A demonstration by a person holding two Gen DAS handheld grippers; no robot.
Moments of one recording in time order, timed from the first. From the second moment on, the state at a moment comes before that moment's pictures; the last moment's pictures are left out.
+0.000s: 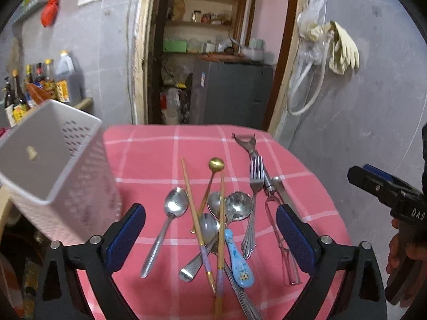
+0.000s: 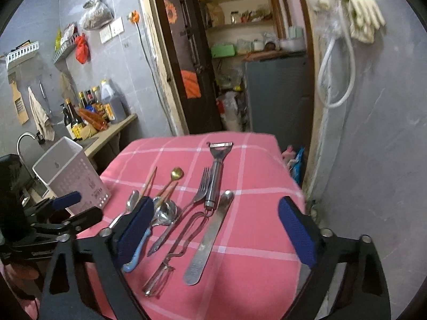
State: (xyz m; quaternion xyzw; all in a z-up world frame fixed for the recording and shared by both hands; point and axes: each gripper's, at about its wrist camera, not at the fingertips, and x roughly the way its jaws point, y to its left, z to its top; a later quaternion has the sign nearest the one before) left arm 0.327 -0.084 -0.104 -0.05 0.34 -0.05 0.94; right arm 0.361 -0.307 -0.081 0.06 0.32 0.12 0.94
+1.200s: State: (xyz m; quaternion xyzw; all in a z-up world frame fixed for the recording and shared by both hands) left arm 0.428 -0.113 -0.170 0.03 0.50 -0.10 0.86; right arm 0.483 -0.277 -0.198 0.12 0.51 0.24 0.81
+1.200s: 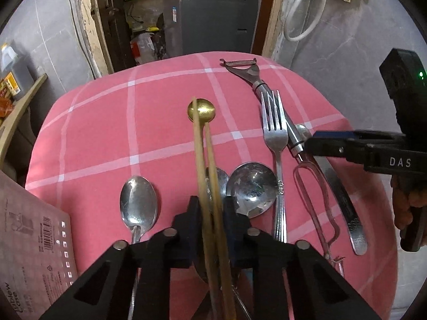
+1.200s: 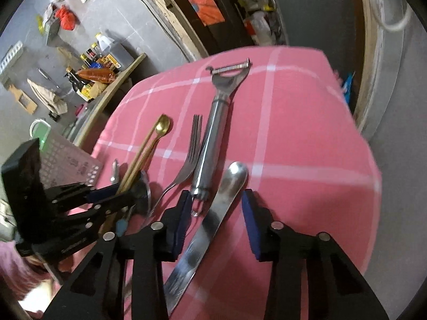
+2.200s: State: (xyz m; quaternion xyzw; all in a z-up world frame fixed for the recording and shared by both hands) left arm 0.452 -0.091 -0.185 -0.14 0.60 -0.17 0.77; right arm 0.493 -0.265 -0.237 0.25 0.57 0.31 0.72
